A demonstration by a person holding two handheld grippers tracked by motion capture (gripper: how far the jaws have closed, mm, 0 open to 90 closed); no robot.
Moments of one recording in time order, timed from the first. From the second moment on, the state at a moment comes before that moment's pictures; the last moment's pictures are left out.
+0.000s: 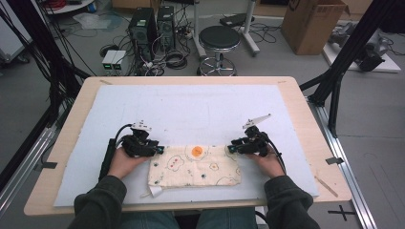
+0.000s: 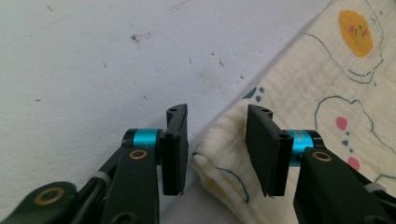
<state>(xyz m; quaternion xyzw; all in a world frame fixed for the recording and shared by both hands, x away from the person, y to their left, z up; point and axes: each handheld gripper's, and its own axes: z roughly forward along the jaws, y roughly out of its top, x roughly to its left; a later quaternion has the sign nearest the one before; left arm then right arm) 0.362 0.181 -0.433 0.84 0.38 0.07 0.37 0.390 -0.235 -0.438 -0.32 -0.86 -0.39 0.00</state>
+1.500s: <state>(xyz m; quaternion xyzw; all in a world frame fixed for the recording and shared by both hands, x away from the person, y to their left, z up) 0.394 0.218 -0.395 0.77 0.42 0.13 0.46 0.430 -0.214 -0.381 -0.31 -0.86 -0.41 -0.04</state>
